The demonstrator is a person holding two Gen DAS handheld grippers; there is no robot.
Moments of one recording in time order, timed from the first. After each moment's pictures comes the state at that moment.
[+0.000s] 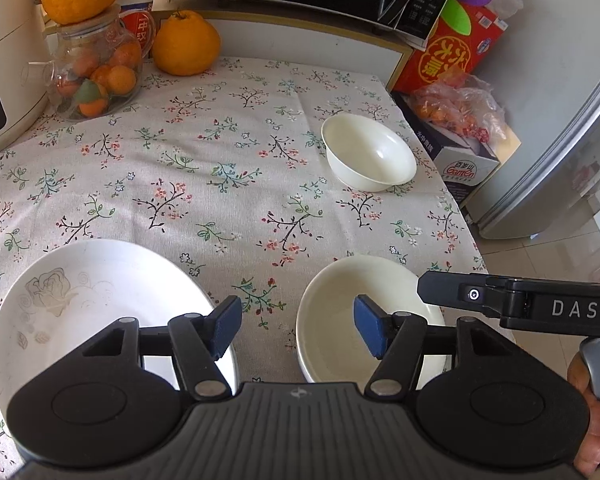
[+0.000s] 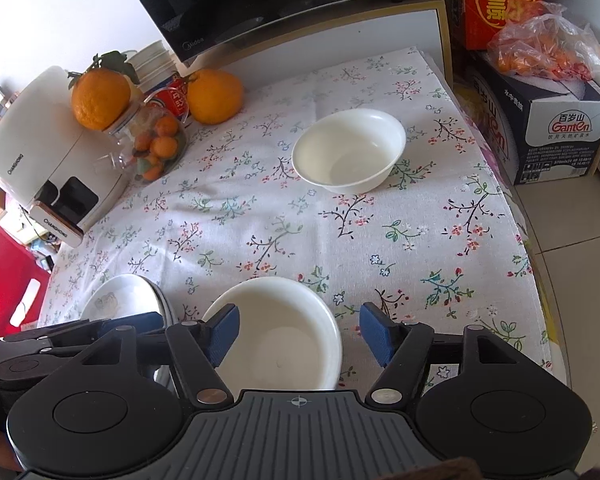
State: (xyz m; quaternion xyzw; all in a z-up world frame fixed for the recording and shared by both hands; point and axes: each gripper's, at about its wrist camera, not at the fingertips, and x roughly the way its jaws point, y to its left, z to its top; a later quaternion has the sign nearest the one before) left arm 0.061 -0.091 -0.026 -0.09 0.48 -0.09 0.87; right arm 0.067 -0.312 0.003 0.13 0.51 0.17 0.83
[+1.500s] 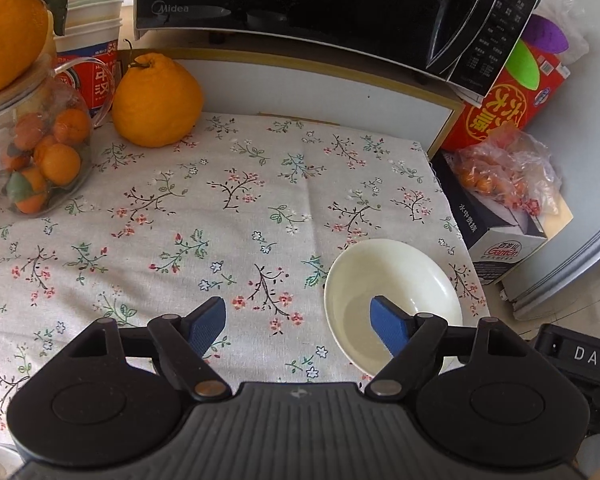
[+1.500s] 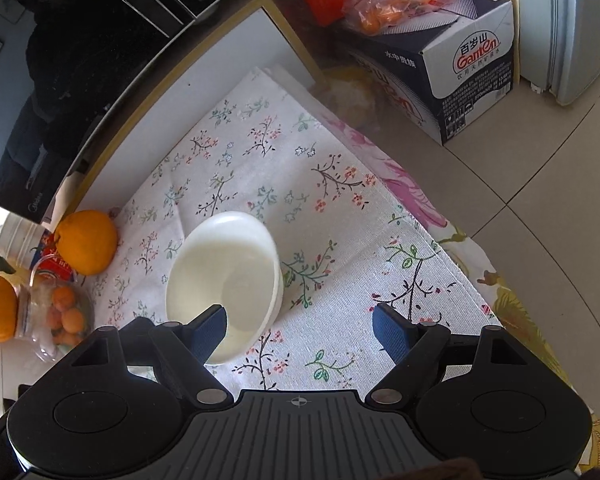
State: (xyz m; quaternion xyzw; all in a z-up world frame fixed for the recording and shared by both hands) left arm 0.204 -0.128 -0.042 -0.10 0.46 -0.05 0.88; right arm 0.185 -0.368 -0.048 0.31 0.53 0.00 0.79
